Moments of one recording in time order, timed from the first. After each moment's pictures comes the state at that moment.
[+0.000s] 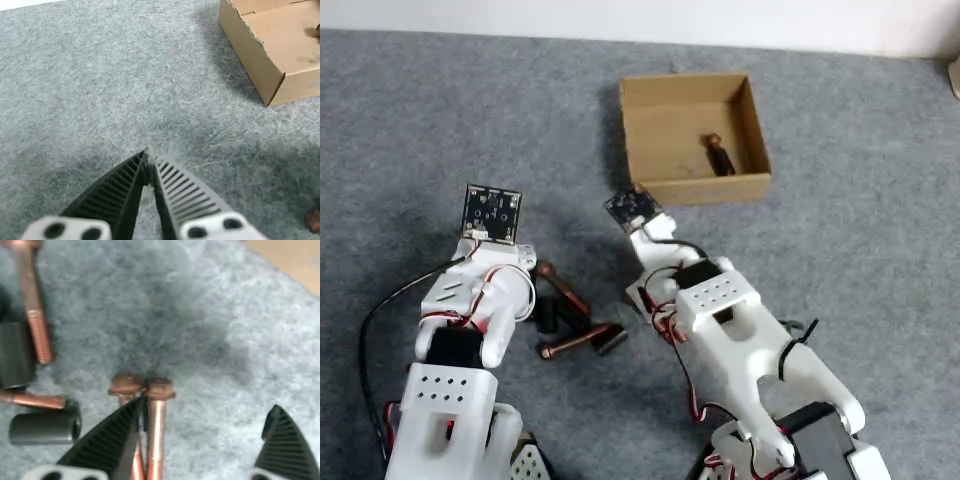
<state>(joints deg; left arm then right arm) -2.2 -65.0 74.4 33.4 -0.4 -30.1 -17.0 50.3 39.1 14.3</state>
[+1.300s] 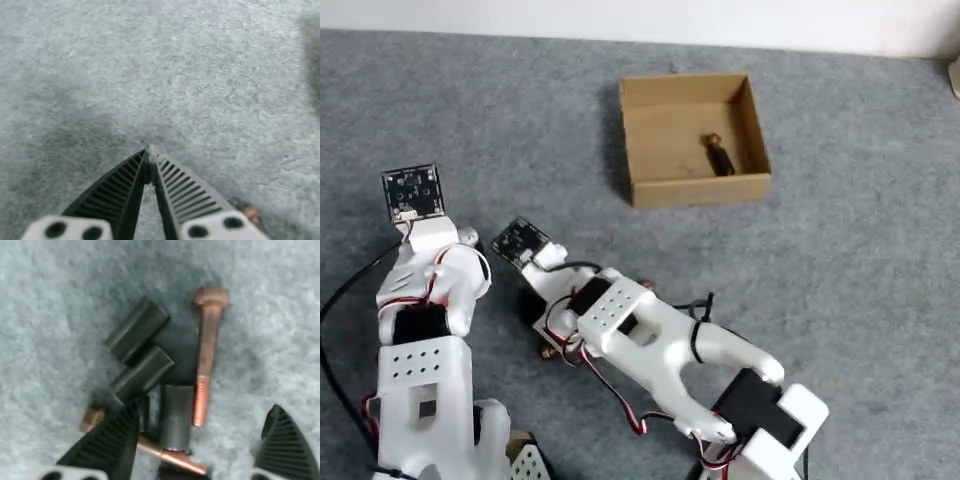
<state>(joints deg) -17.8 -54.6 67.6 33.4 5.8 -54.2 1.3 32.7 40.3 3.7</state>
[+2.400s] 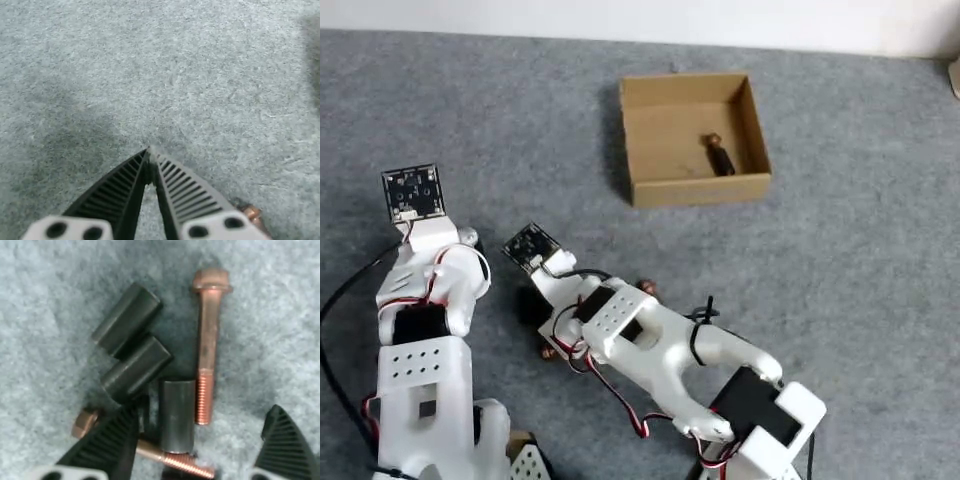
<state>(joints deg) -17.9 -54.6 67.6 33.4 5.8 -54.2 2.3 37.5 34.5 0.1</state>
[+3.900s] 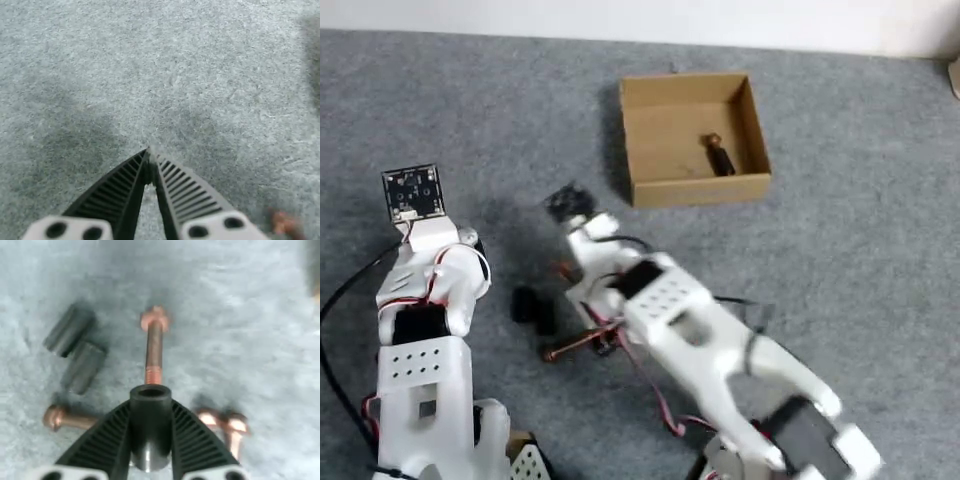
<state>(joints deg) -17.9 -54.6 67.6 33.4 5.8 -45.1 -14.3 39.0 44.8 0.1</state>
